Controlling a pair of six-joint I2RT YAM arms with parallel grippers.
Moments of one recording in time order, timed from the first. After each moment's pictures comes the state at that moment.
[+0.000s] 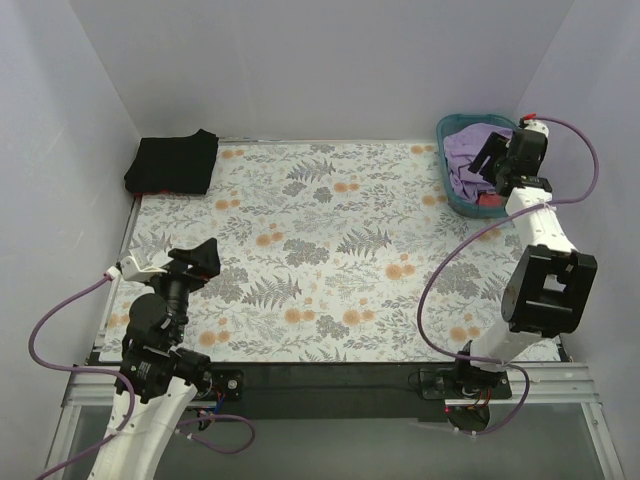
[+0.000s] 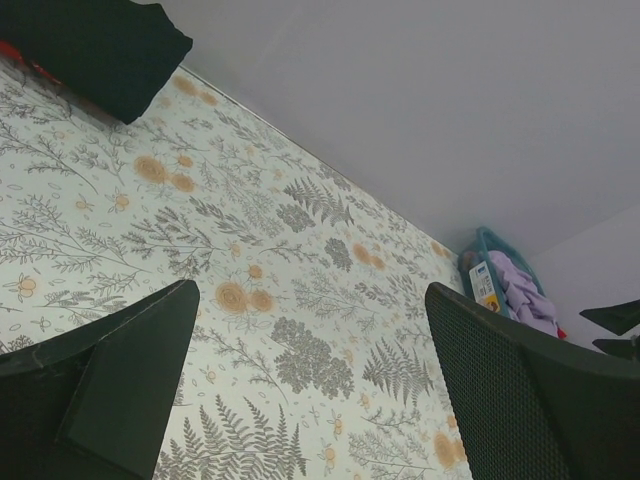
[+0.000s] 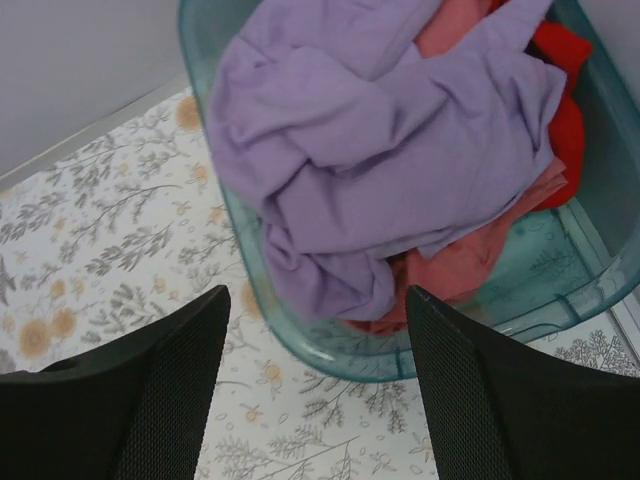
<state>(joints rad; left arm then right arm) -0.31 0.16 0.47 -0.27 -0.34 -0.68 -0.13 1.58 1.30 -0.20 0.02 0.29</state>
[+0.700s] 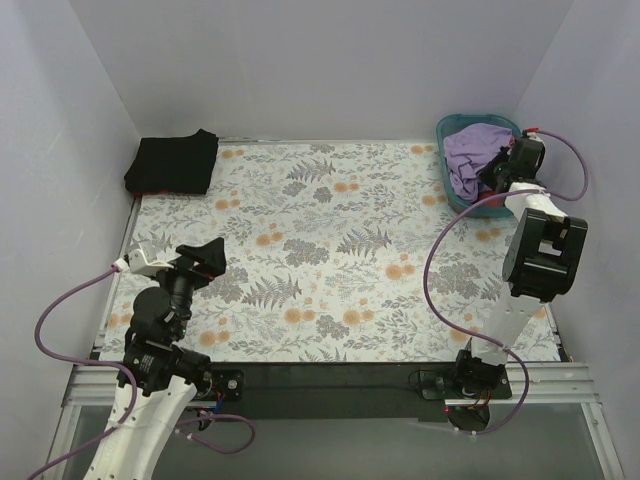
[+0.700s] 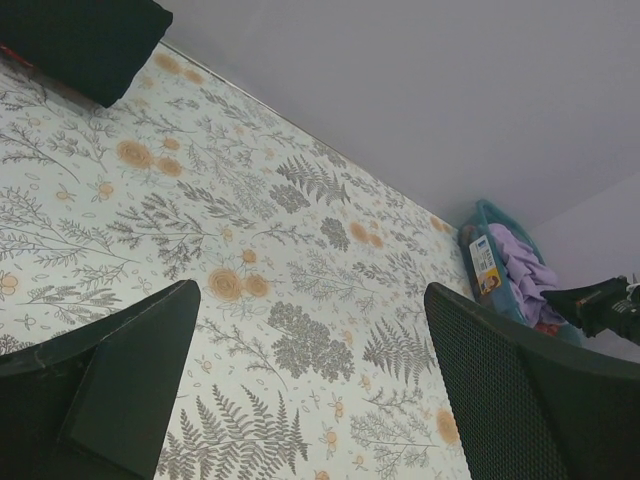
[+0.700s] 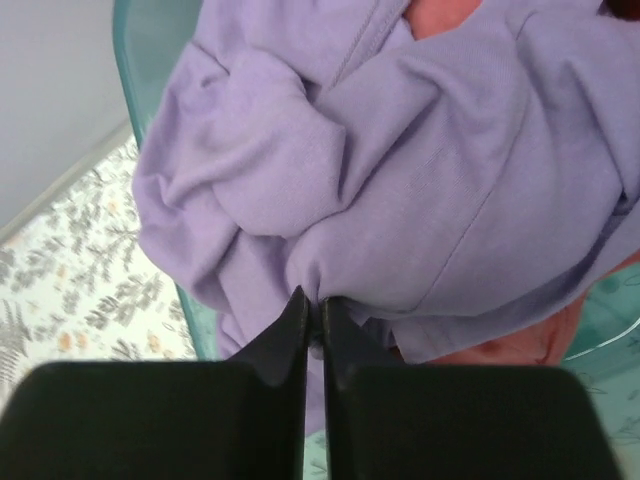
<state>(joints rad) -0.31 0.21 0.46 -0.25 -0.29 -0.67 -0.24 1.92 1.37 0.00 -0.15 0.46</state>
